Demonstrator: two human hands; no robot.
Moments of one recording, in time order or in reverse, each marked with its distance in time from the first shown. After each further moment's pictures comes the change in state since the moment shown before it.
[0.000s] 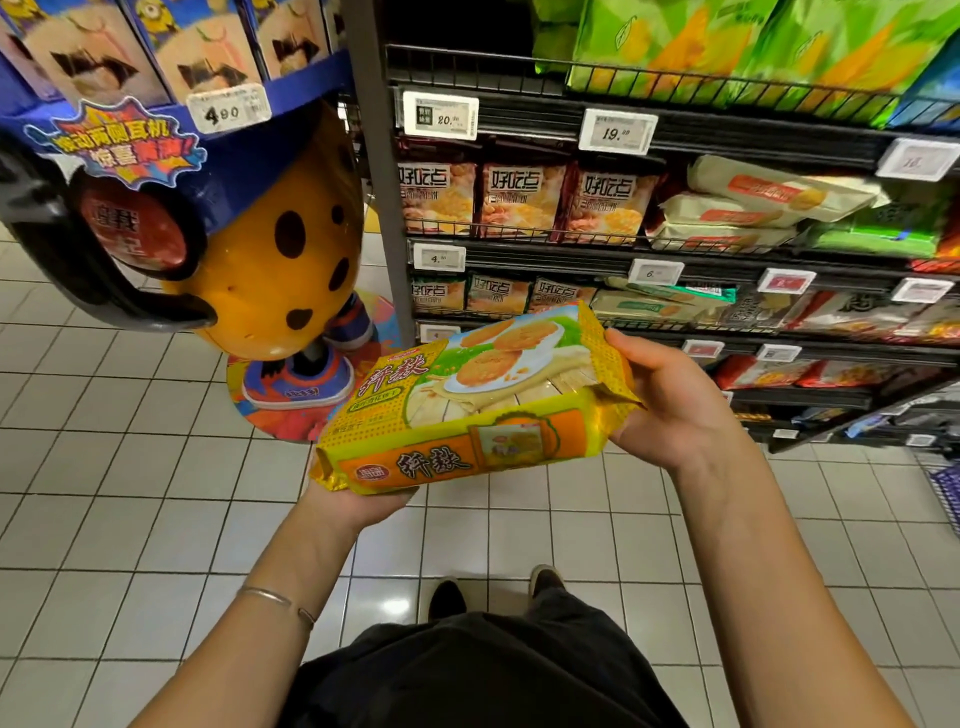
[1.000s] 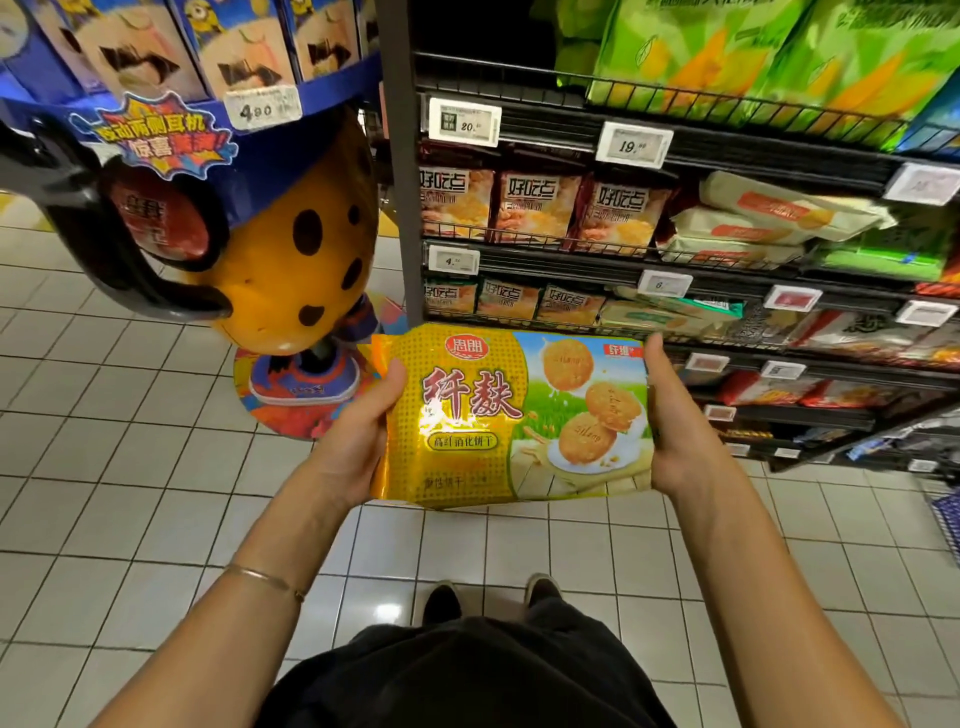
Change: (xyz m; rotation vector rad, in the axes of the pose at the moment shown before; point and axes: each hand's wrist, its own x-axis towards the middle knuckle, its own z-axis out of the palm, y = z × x) left_hand -0.040 0.009 0.034 0.550 -0.422 0.258; right_hand 0.000 0.023 -0.016 -0.090 0.061 0.077
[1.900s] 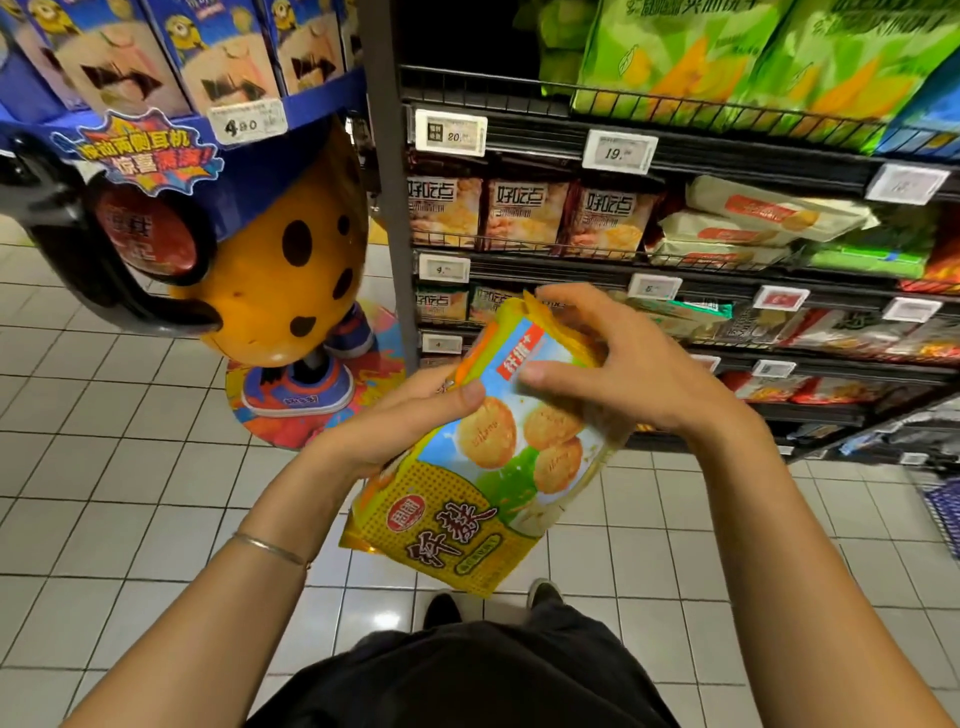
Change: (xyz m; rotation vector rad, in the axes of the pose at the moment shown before) left_hand 0.017 0.025 0.031 0.546 -0.337 0.028; right_hand -0.037 -0.051 0.061 -1.316 -0.090 -0.684
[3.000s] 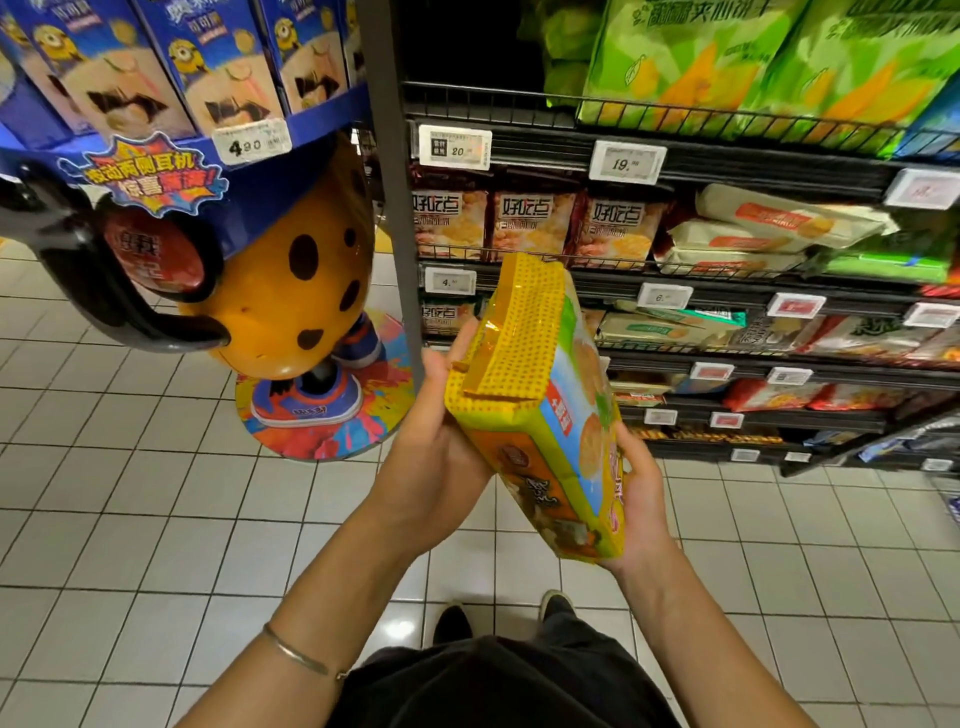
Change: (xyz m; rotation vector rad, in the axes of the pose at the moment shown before) left_hand 0.004 0.000 0.050 -0.541 0.210 0.120; right_hand -0.030 0.087 0.113 1.781 0.112 0.533
